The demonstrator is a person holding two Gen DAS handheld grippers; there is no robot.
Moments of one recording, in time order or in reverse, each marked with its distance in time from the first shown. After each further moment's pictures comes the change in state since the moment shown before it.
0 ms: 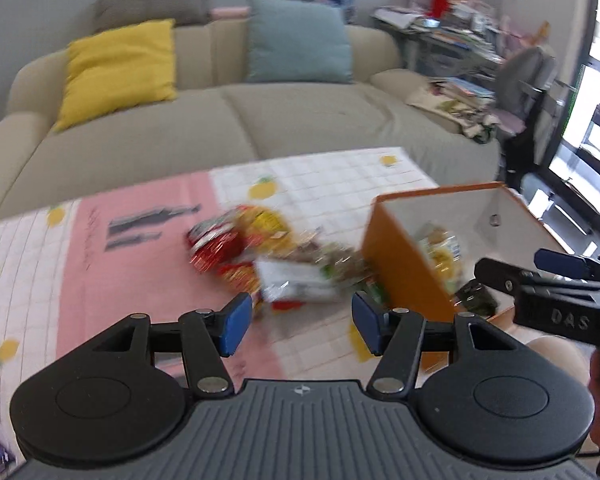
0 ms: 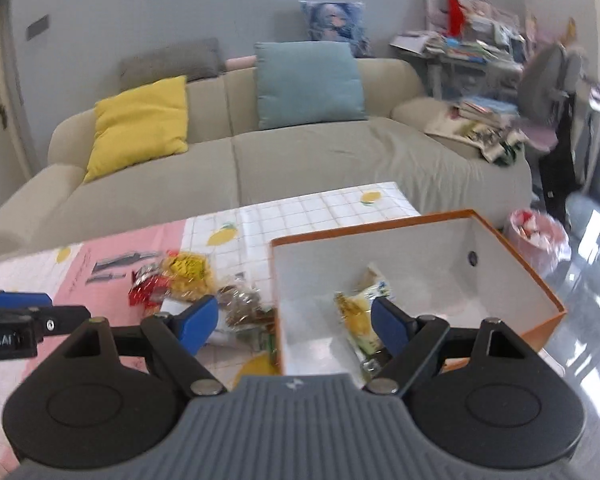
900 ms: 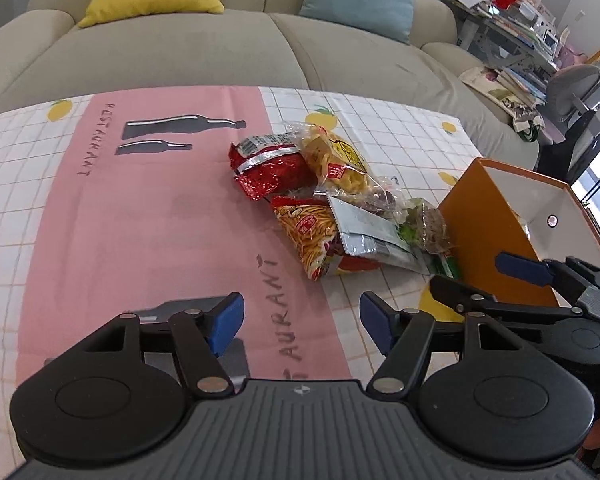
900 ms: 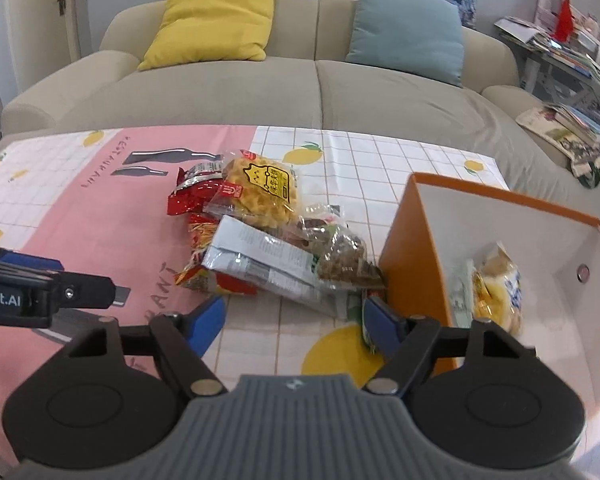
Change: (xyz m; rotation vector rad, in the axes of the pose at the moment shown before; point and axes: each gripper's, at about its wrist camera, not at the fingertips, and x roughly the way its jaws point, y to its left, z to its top) left arm 0.079 0.078 -0.021 -0.176 0.151 -0.039; right arm 0.124 0.076 -0.025 -0.249 0.174 0.070
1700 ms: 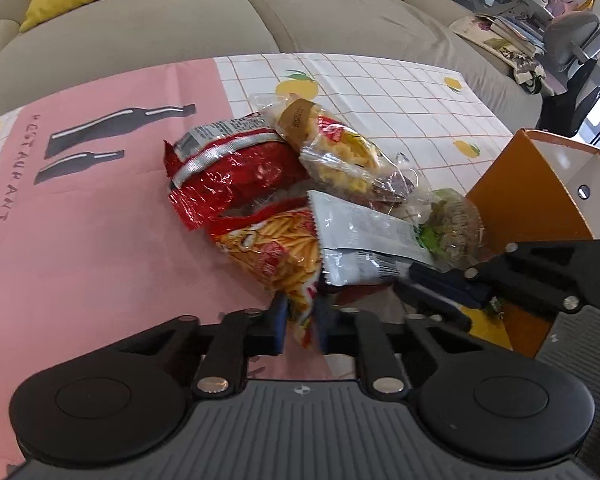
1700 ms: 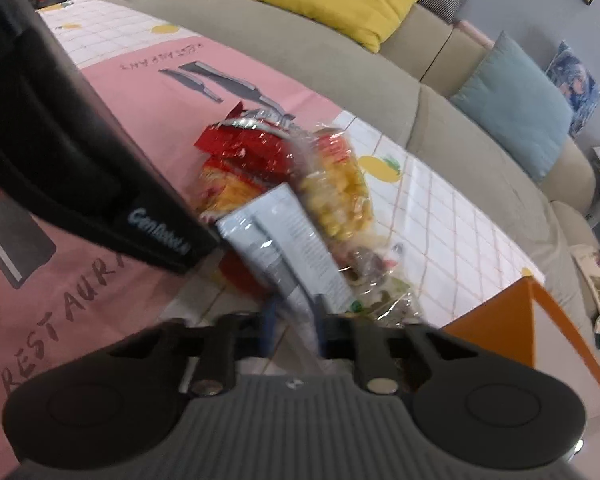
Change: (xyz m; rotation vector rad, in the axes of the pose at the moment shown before) left arm 0.090 -0.012 0.036 0.114 0.103 -0.015; right arm 0.081 0.034 0.003 -0.476 0.042 0.033
